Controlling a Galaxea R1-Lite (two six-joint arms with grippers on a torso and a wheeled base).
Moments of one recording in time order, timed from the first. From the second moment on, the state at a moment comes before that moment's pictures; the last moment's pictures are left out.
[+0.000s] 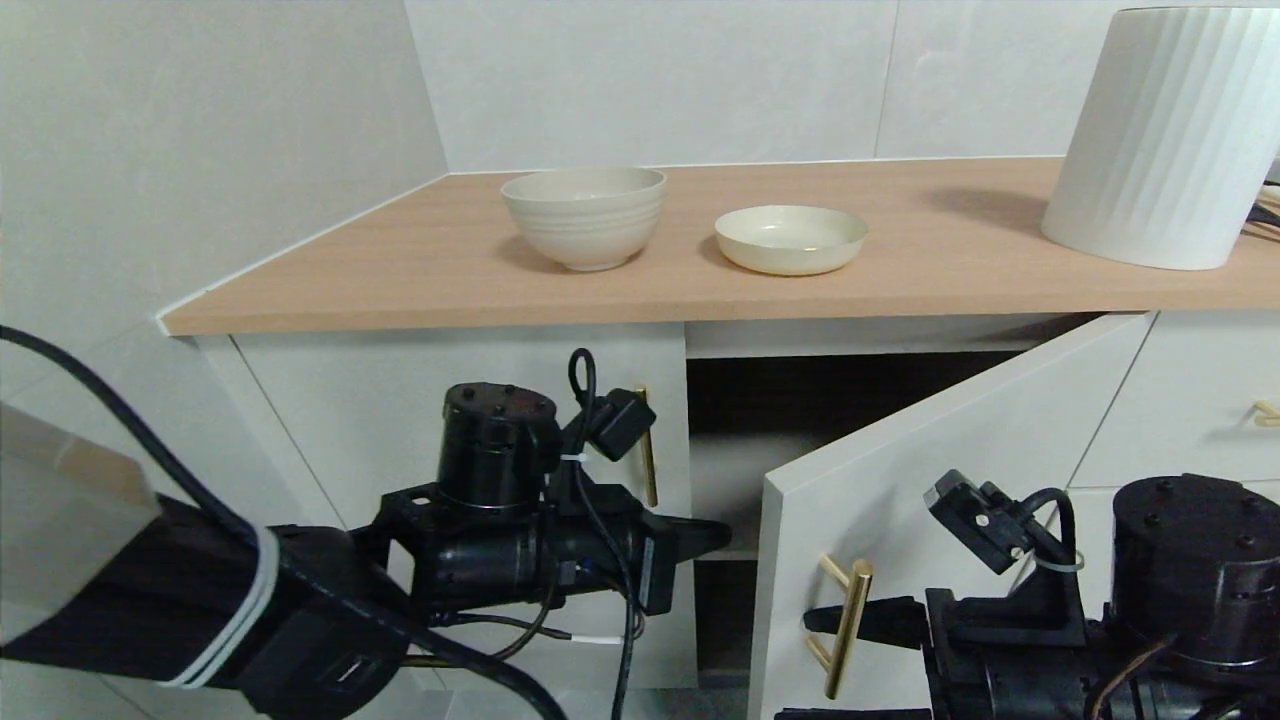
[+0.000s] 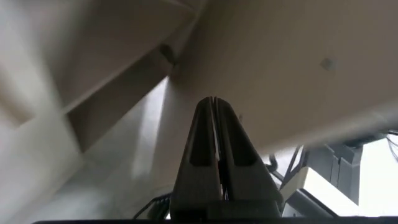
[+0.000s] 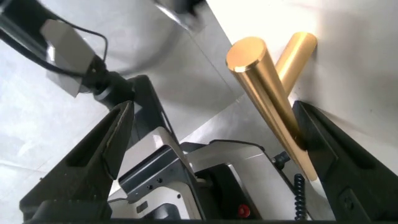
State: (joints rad) left arm -0.65 1.89 -0.76 -0.72 -0.49 -0.25; right arm 0.81 1.60 -0.35 -1.01 0.57 0.37
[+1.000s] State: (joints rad) left arm -0.82 1.94 -0.82 -0.72 -0.45 -0.29; right arm 0.50 1.49 -0.25 -1.02 0.56 0.31
